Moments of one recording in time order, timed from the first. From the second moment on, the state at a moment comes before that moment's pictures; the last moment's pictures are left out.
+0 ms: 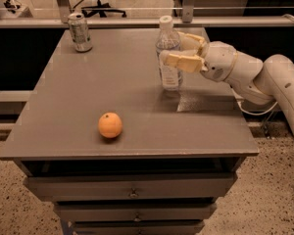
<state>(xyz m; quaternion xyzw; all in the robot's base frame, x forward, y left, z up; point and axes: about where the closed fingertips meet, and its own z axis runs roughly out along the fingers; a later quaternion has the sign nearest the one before) 0.616 -0.084 0.964 -0.39 0.47 0.43 0.67</state>
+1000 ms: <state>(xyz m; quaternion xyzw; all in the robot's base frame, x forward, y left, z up) 0.625 -0.094 0.946 -0.35 0.51 0.45 0.65</state>
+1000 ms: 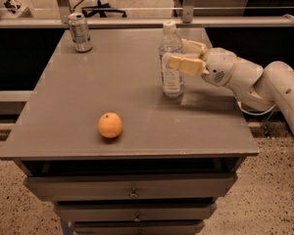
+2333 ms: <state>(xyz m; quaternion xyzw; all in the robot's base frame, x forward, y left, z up) 0.614 -0.111 0.935 -0.34 0.52 0.42 0.65</state>
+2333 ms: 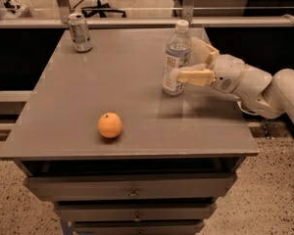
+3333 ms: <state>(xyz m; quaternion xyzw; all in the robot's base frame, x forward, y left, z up) 0.586 -0.169 0.980 -0.41 0.63 0.30 0.59</state>
